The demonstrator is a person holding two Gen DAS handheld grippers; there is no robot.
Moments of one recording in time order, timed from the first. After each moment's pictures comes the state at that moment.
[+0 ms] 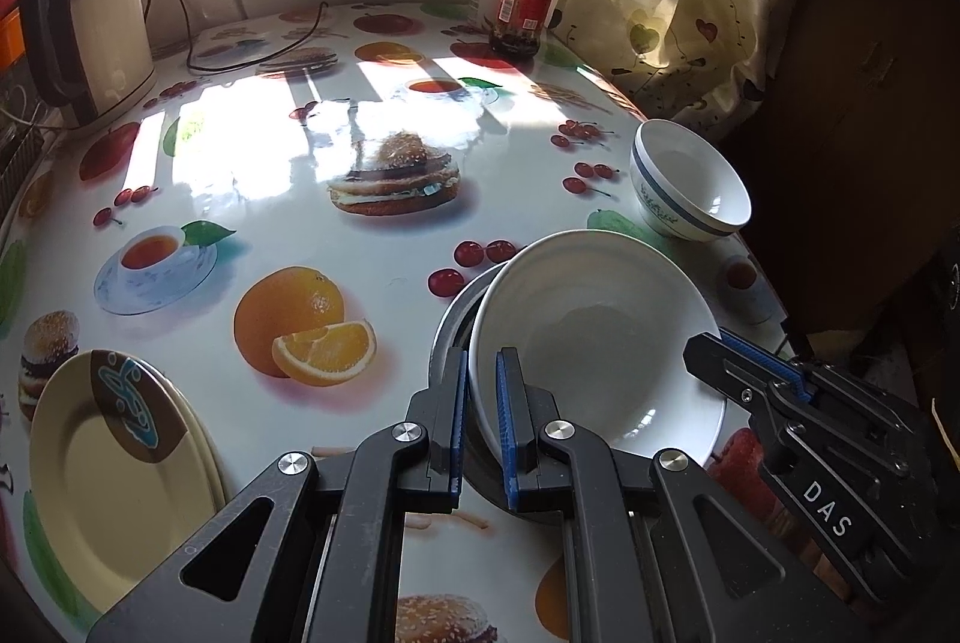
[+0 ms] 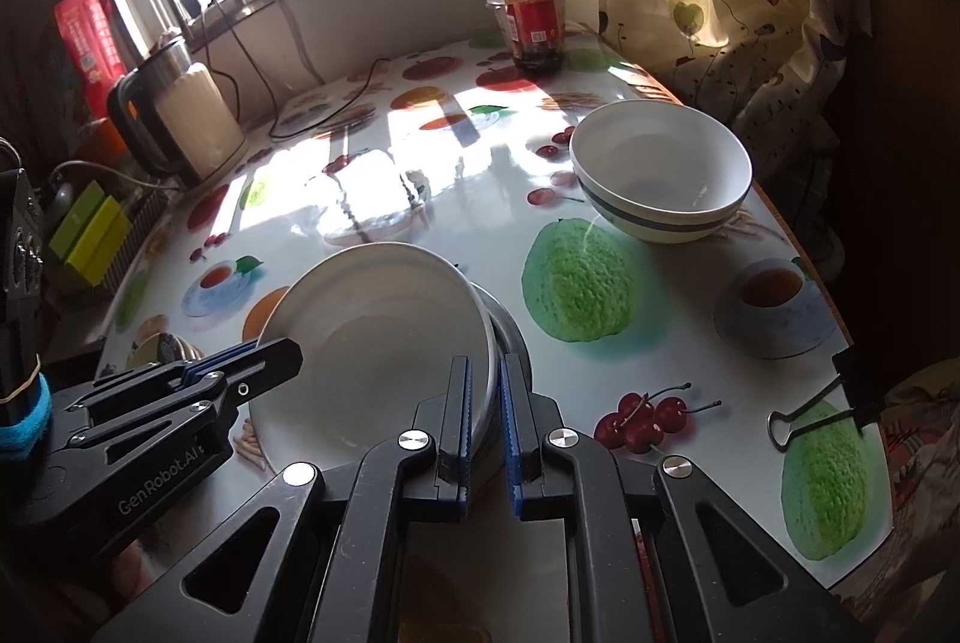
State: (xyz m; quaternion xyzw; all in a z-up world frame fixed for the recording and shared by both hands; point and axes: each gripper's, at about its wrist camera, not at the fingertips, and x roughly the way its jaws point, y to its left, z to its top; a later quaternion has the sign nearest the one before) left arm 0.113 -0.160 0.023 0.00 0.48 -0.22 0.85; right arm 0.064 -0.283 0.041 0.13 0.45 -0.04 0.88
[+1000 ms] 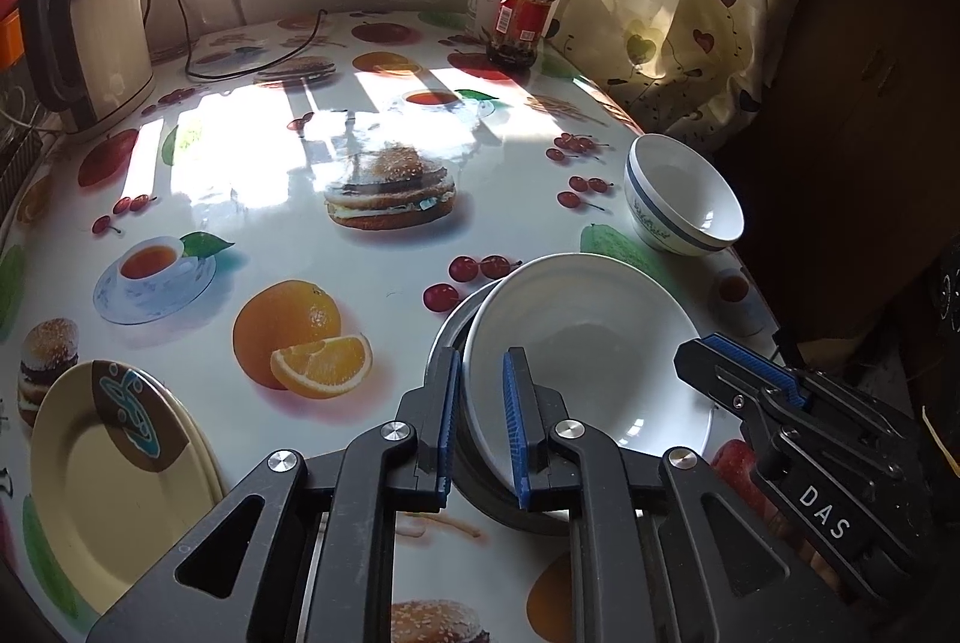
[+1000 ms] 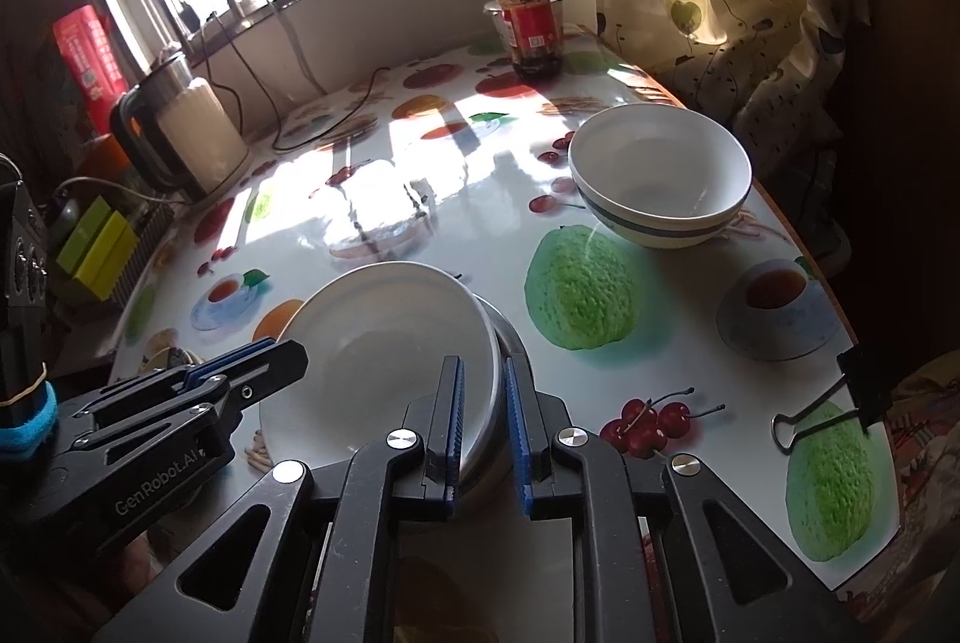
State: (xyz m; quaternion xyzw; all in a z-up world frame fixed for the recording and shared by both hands) left arm 0.116 -0.160 0.030 -0.01 0.47 -0.22 0.85; right arm 0.066 -0.284 0.044 0.14 0.44 -0.04 0.89
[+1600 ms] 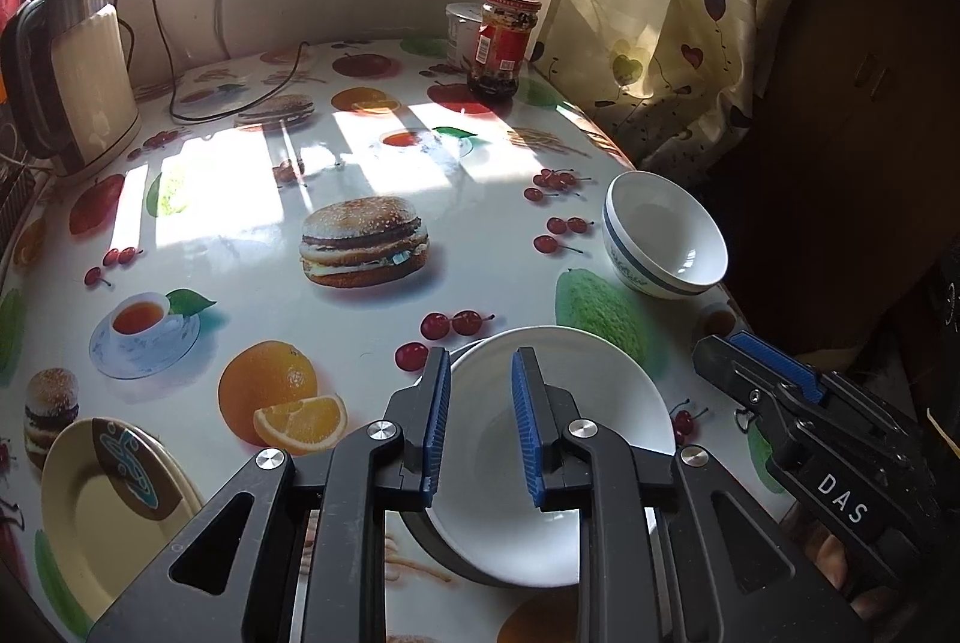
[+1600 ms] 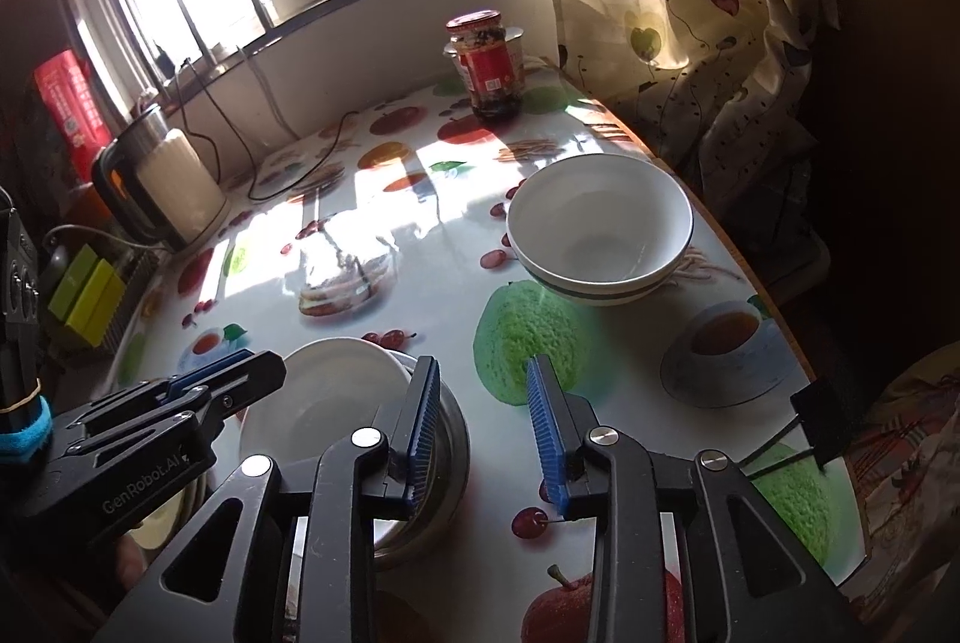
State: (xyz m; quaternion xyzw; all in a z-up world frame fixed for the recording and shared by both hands) left arm 0.132 -0.183 0.050 0.00 0.45 -0.23 0.86; right arm 0.068 -0.320 0.065 0.15 0.41 -0.07 0.90
